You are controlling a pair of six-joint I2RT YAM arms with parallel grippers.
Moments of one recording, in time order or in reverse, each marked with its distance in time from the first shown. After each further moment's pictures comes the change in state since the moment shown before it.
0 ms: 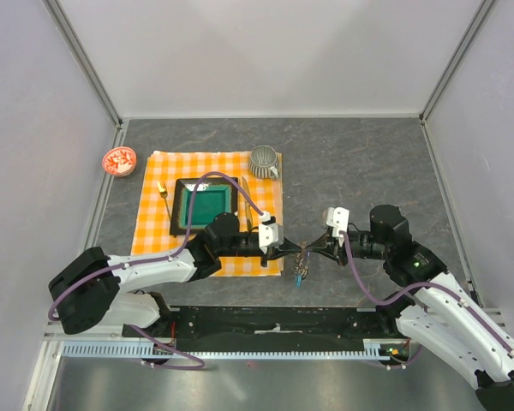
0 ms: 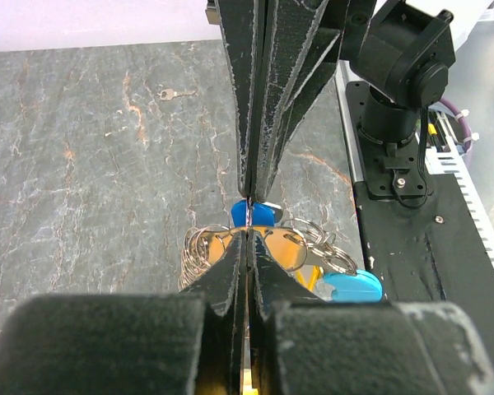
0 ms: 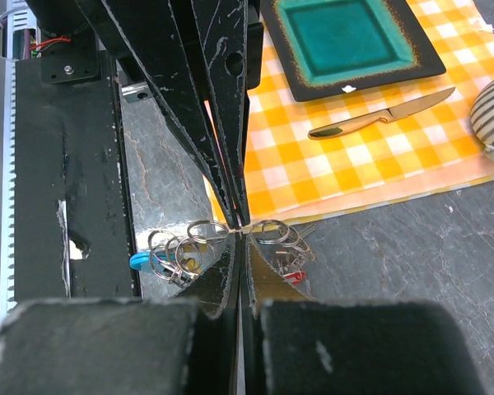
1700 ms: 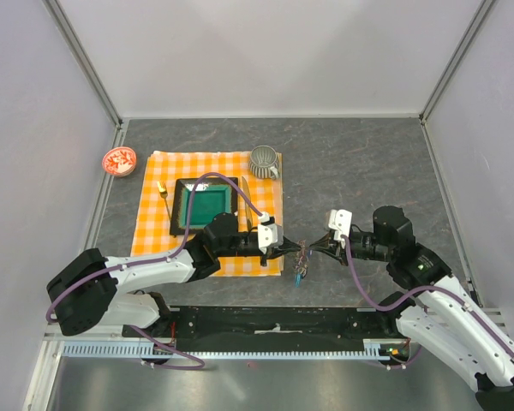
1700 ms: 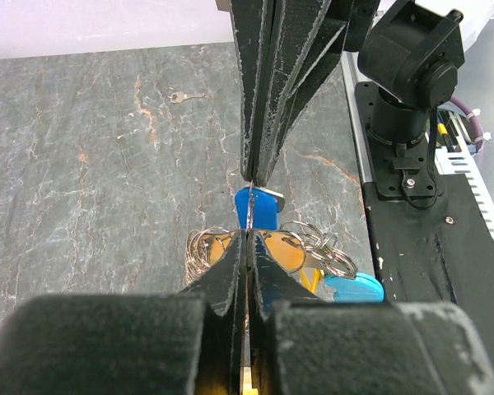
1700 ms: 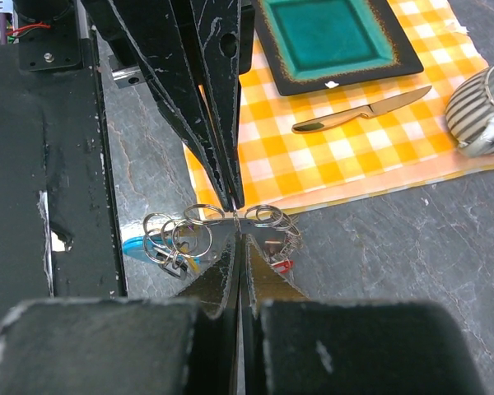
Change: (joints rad) left arm 0.000 -0.011 -0.001 -0.008 -0.021 0.026; right arm -0.008 -0.028 0.015 -0.050 0.038 -0.054
